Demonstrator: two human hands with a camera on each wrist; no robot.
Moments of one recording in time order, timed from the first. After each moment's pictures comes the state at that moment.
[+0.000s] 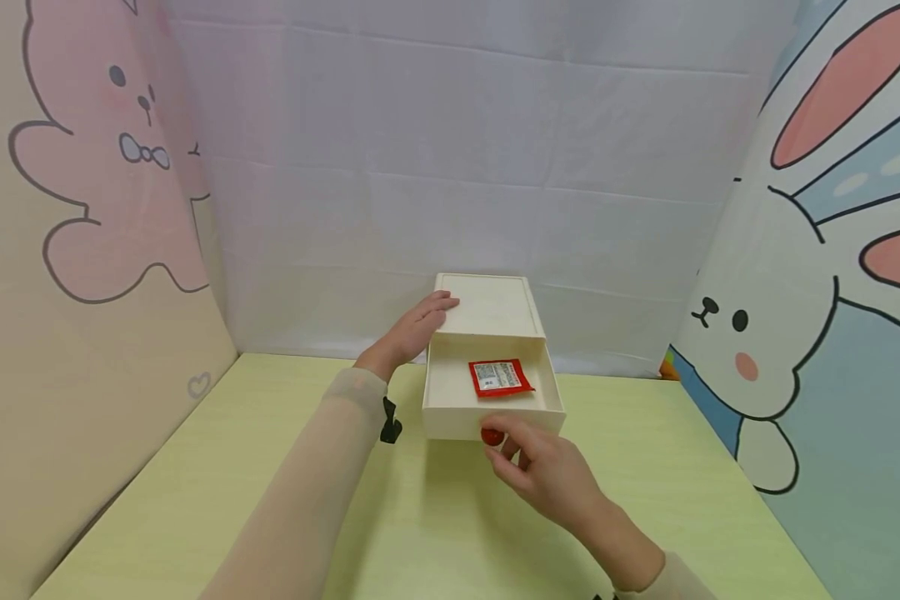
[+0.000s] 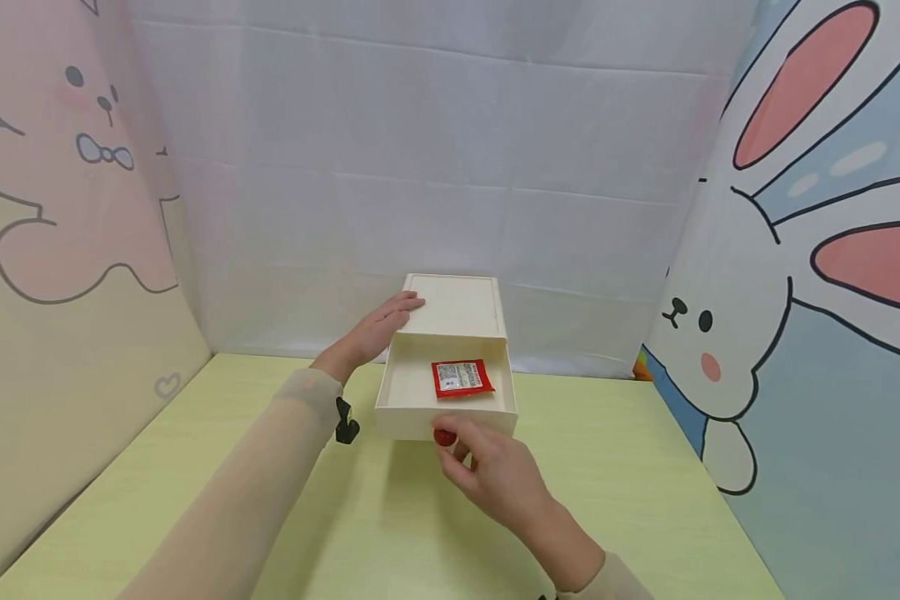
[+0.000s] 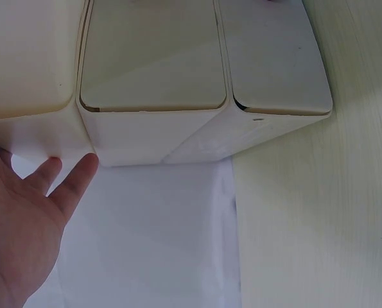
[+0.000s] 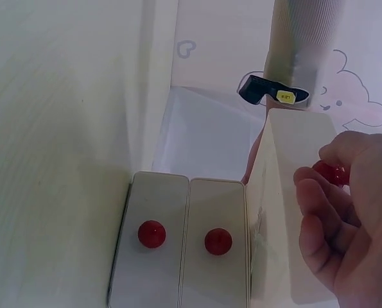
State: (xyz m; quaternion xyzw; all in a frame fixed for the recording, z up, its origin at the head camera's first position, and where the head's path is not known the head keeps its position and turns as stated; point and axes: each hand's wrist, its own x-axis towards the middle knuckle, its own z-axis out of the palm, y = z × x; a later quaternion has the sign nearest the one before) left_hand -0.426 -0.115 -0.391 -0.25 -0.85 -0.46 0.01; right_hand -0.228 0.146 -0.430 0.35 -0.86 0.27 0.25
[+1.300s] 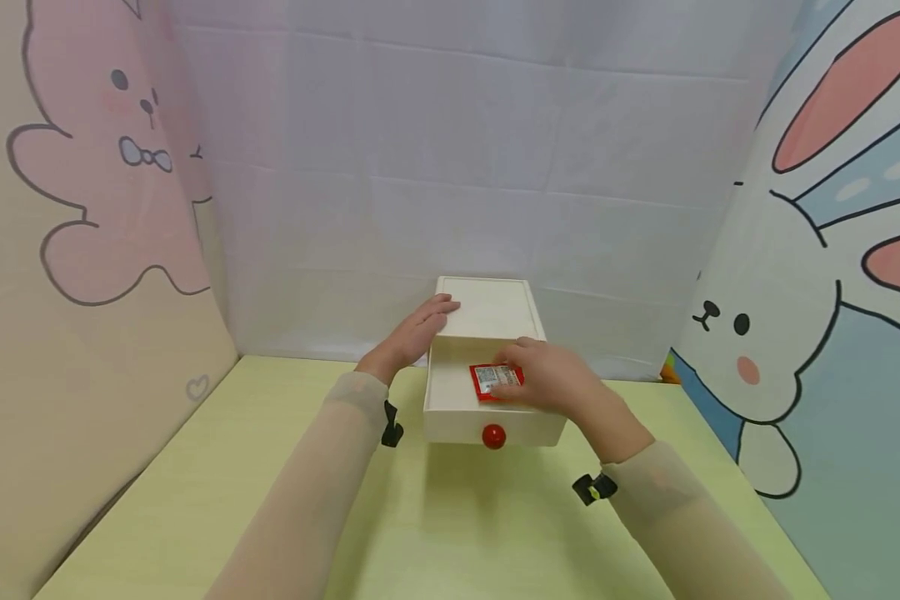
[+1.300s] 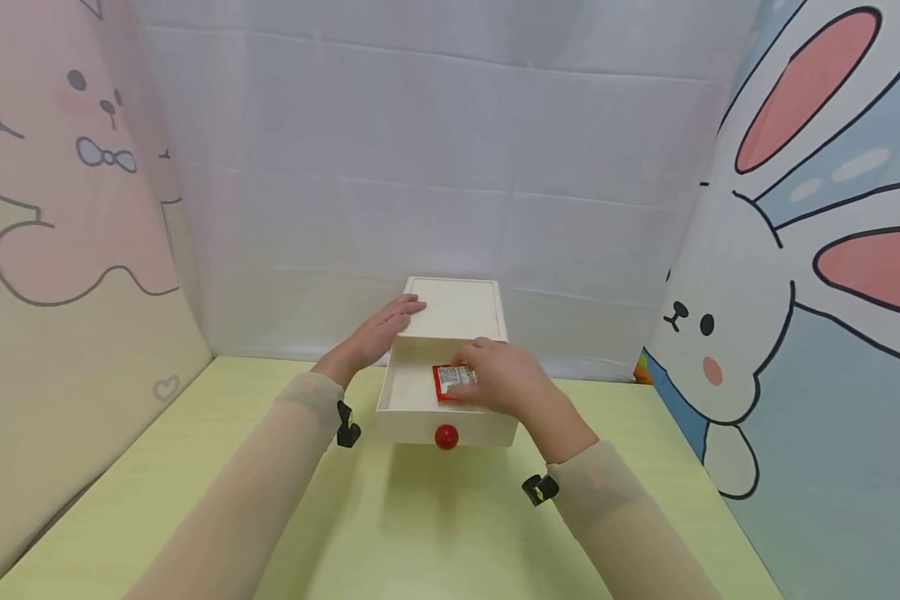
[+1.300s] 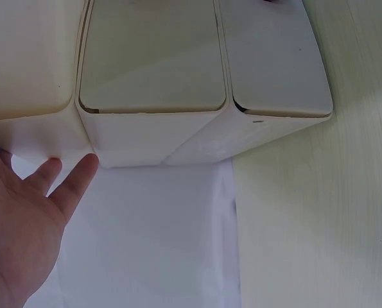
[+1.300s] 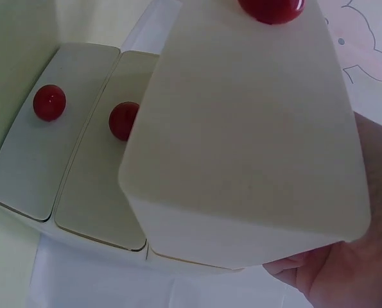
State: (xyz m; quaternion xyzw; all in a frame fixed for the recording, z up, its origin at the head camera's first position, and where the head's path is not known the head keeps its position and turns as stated) left_hand -0.425 -0.113 -0.392 -0.24 -0.85 -0.47 0.01; right_hand -0.316 0.146 -0.335 0.25 -0.97 0.07 0.04
